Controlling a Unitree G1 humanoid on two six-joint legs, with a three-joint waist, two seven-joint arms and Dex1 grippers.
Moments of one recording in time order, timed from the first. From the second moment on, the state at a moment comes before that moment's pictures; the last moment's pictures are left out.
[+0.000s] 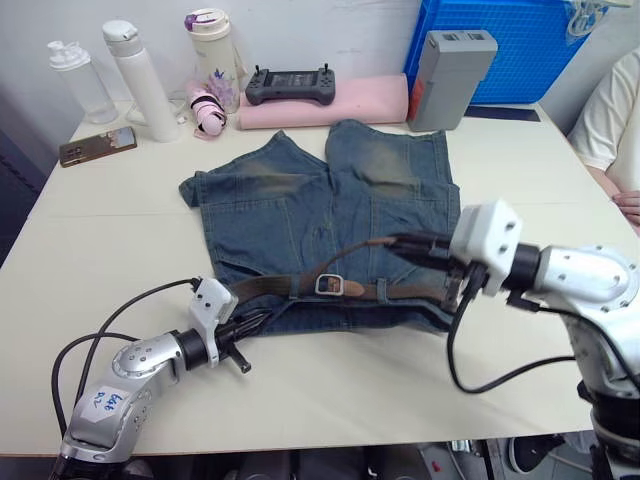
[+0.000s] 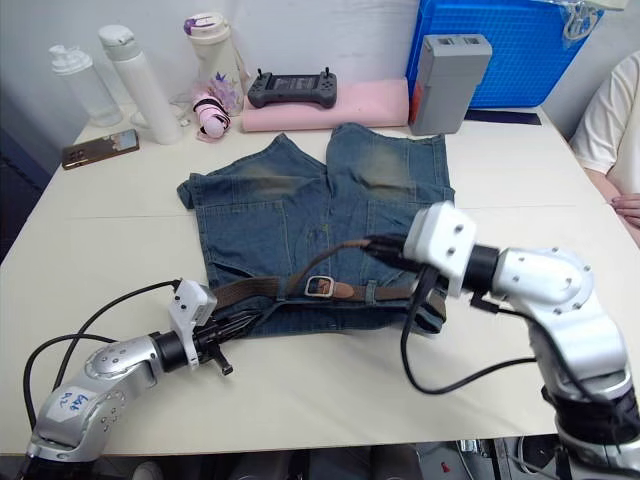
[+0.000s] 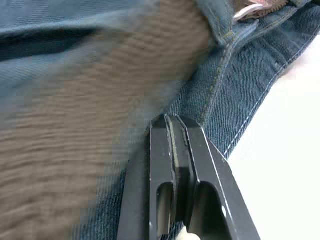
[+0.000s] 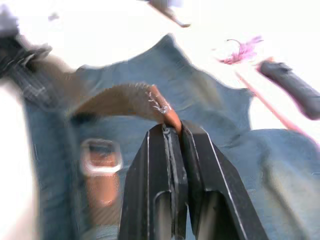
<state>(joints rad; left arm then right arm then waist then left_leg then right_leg) 0.05 0.58 0.03 -0.41 -0.48 0.61 -0.55 -0.43 -0.73 -0.13 -0.52 0.41 0.50 0.92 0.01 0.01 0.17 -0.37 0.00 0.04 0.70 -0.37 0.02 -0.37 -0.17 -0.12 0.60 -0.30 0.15</state>
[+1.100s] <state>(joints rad) -0.30 0.59 0.13 -0.34 -0.62 0.47 -0.61 -0.51 -0.69 0.11 -0.48 0.34 0.43 0.88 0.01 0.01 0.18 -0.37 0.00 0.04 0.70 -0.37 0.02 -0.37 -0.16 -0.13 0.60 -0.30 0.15</state>
